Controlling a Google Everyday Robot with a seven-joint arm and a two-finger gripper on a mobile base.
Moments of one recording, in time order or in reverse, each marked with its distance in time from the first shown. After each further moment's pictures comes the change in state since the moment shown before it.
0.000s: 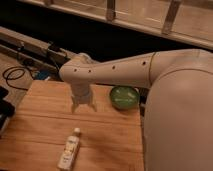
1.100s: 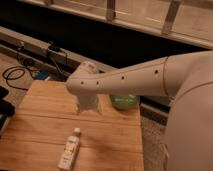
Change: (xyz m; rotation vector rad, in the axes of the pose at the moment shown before) arm 0.019 -0.023 0.008 -0.018 -0.150 0.042
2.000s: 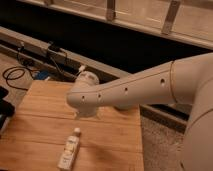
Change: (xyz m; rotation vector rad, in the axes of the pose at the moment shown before) arm 0.022 0.015 0.002 -0.018 -0.046 -0.040
